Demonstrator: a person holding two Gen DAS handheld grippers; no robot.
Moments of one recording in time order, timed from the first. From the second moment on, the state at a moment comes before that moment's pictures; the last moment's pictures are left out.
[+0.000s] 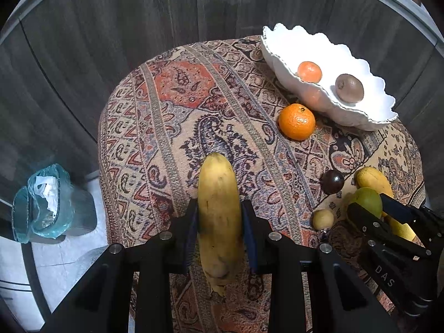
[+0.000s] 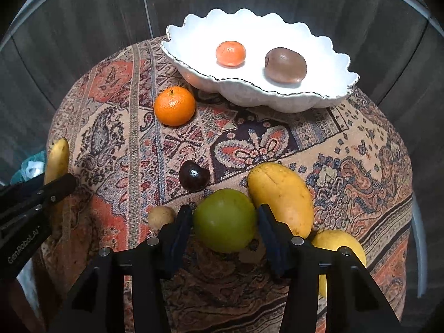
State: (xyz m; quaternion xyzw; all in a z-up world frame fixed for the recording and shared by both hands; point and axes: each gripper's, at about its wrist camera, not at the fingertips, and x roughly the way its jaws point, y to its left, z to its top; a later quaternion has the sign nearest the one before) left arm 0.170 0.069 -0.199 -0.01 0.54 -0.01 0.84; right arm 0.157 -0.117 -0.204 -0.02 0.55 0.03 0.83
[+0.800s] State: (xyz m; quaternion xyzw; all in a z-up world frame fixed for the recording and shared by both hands) left arm 0.194 0.010 -0.145 0.01 0.49 -0.06 0.87; right arm 0.167 -0.167 -0.133 0.03 0.48 0.01 0.88
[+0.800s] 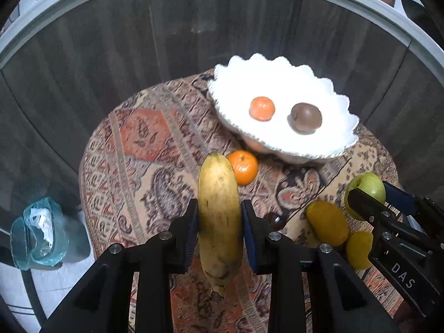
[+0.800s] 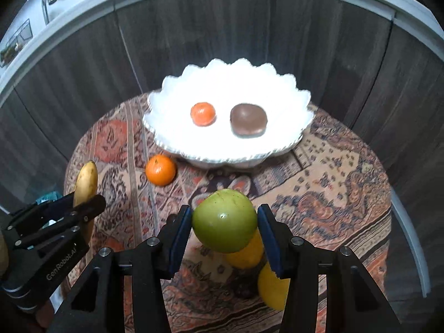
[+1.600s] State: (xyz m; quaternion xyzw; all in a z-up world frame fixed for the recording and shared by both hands) left arm 0.267 -0.032 -0.113 0.02 0.46 -0.10 0.88; right arm 0.230 -0.203 -0.098 0.05 0.44 0.00 0.90
